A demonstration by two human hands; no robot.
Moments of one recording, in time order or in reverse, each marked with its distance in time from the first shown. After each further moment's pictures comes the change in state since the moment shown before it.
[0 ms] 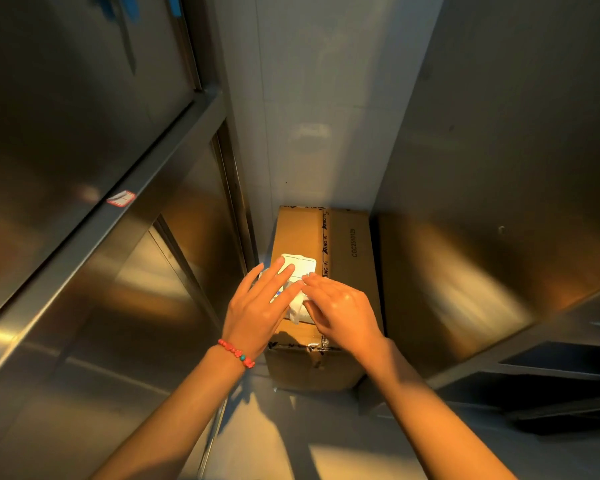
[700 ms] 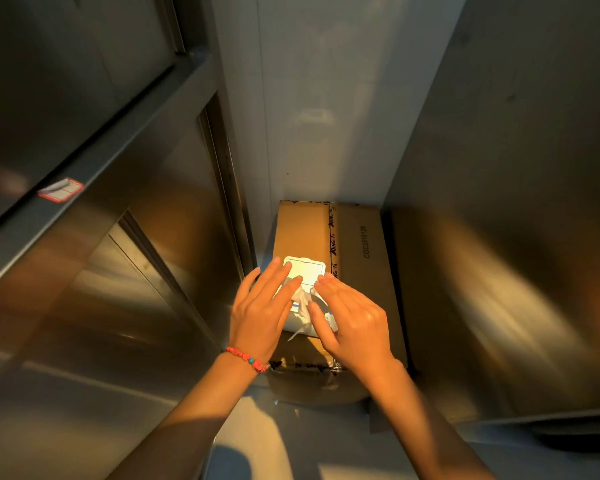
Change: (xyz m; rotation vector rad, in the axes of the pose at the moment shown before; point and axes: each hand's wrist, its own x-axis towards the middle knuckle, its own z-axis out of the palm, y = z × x) left_hand 0.004 -0.045 0.091 -0.108 0.089 -0.156; right_hand 0.007 0.020 0.072 -0.029 0.248 0.118
